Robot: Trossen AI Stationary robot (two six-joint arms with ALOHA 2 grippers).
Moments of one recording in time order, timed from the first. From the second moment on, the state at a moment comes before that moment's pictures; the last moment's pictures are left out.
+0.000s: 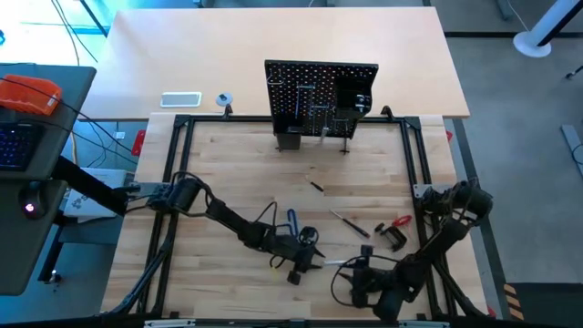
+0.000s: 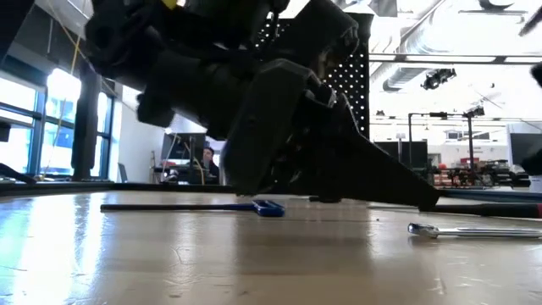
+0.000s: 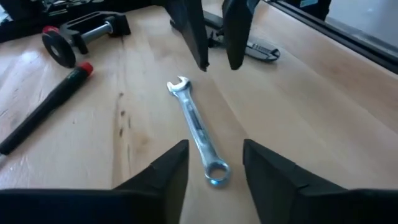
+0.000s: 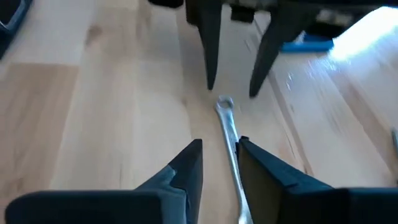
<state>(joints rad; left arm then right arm) -0.36 2.23 1.17 0.64 -0.10 0.11 0.97 1.87 0.92 -0.21 0.88 0.82</state>
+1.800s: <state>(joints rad) -0.32 2.36 1.27 0.60 0.04 0.06 0.97 1.83 0.95 -0.58 0.79 1.08</state>
